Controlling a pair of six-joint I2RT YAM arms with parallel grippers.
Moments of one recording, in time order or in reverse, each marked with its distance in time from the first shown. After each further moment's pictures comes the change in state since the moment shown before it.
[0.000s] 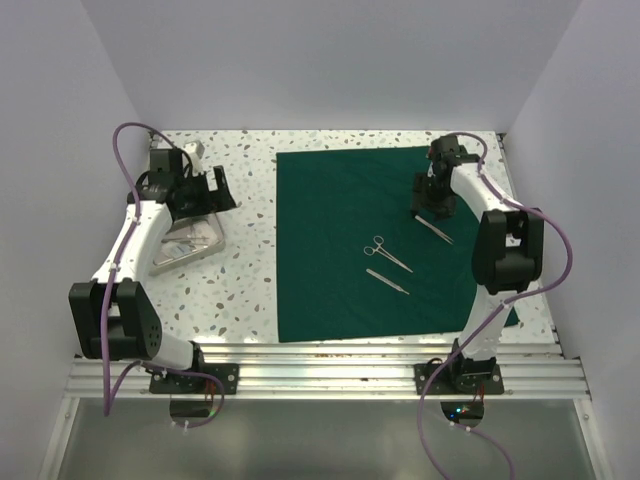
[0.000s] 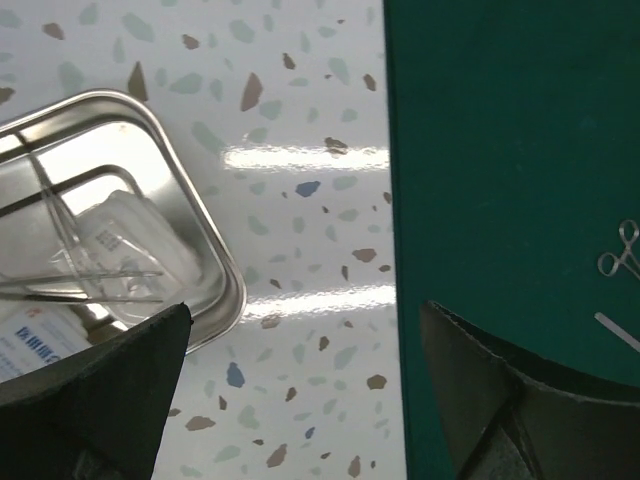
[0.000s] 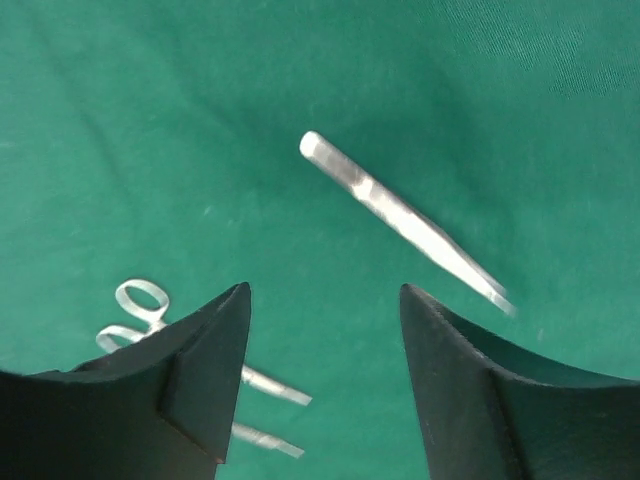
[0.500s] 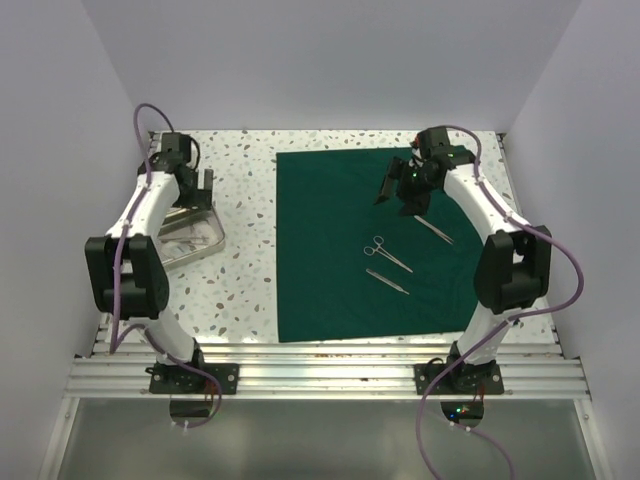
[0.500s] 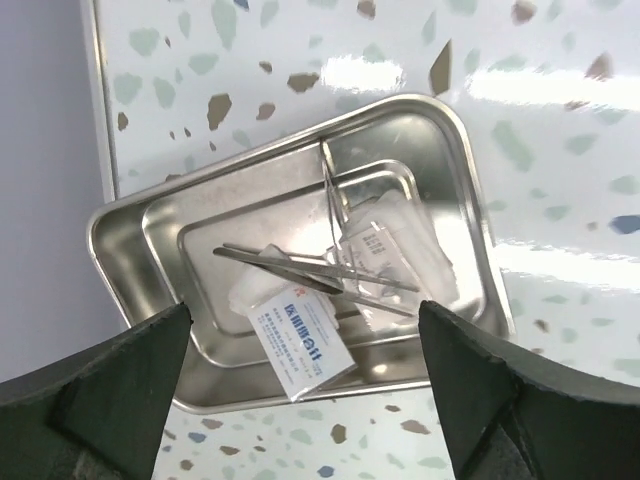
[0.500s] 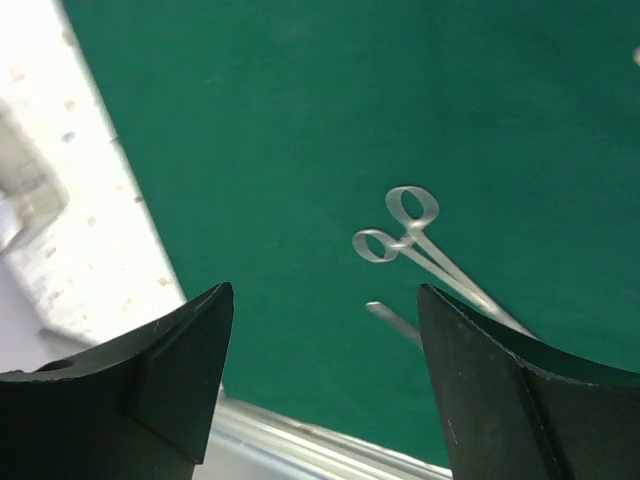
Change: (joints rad) left arm 0.003 0.294 0.224 -0.164 -0.467 0.248; right arm 0.127 -0.137 0.004 0.013 -0.316 0.277
